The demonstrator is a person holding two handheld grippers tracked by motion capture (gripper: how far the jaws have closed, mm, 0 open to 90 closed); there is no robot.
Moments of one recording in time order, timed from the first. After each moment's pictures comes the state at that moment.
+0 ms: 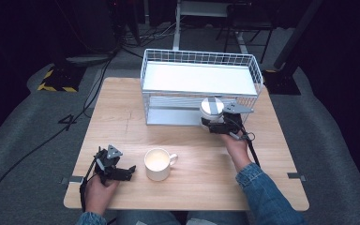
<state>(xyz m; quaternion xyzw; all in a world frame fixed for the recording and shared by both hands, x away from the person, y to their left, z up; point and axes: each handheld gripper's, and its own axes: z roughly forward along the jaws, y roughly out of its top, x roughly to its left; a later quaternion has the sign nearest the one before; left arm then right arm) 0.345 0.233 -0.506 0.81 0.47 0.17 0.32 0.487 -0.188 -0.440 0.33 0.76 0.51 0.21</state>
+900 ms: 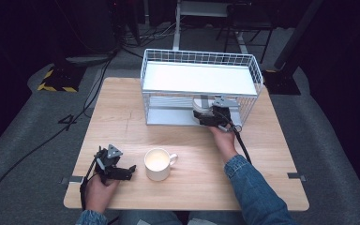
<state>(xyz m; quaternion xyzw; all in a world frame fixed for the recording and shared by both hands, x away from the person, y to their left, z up) 0.346 0.233 -0.506 0.81 0.47 0.16 0.32 0.528 -0.162 -0.463 0.35 0.75 0.51 0.23</state>
